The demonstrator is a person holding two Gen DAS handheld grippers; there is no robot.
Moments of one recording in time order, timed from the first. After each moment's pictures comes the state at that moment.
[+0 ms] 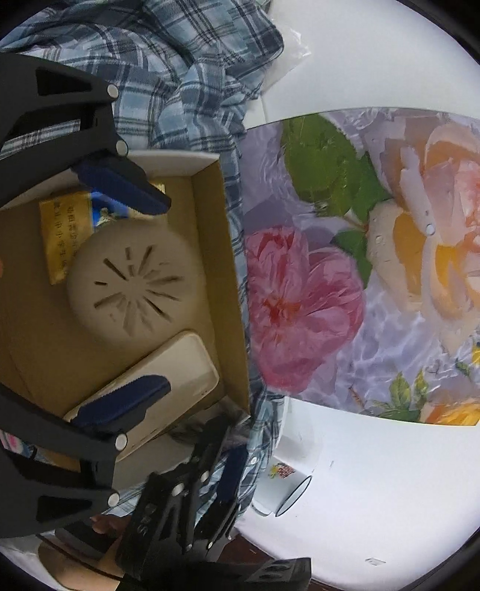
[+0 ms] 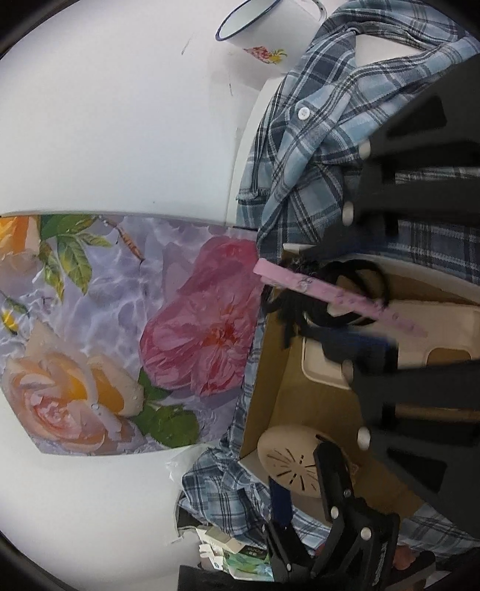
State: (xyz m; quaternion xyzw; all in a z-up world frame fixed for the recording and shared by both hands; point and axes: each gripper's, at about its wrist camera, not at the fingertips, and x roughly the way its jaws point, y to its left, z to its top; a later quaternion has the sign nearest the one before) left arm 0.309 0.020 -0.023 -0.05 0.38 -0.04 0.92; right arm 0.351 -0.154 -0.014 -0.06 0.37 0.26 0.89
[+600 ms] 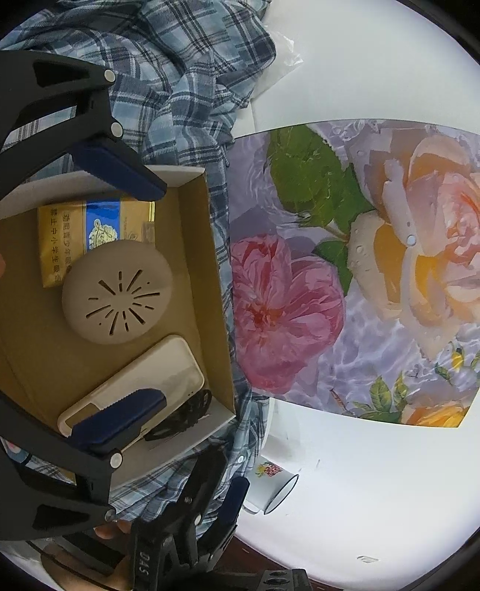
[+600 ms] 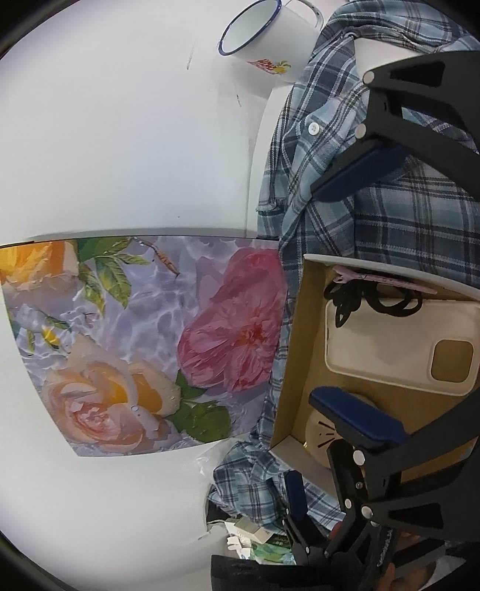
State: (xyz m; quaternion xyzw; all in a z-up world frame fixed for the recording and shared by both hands) left arm 0.302 0.029 -0.013 -0.05 0.36 -0.03 0.93; right arm 0.344 -0.171 0.008 -0.02 0.34 0.26 0.90
